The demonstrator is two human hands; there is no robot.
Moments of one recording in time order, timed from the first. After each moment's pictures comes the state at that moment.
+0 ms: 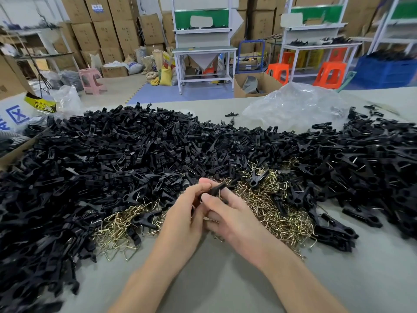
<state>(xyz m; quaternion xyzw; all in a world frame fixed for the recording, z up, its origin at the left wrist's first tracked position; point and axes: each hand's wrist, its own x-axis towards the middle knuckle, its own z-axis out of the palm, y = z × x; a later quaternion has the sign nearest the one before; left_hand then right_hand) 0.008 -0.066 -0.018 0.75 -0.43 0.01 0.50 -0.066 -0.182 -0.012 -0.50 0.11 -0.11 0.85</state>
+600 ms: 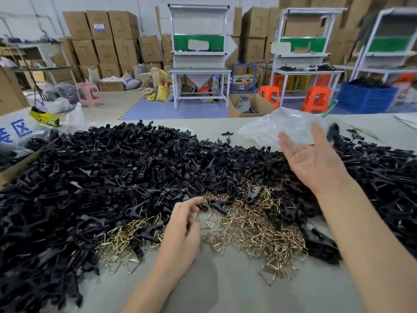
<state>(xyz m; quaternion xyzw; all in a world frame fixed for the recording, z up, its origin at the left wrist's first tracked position) 0.004 -0.059 -0.015 0.73 -0.35 -0.08 0.58 -0.100 -0.320 0.107 -0.24 0.15 -0.40 0.87</state>
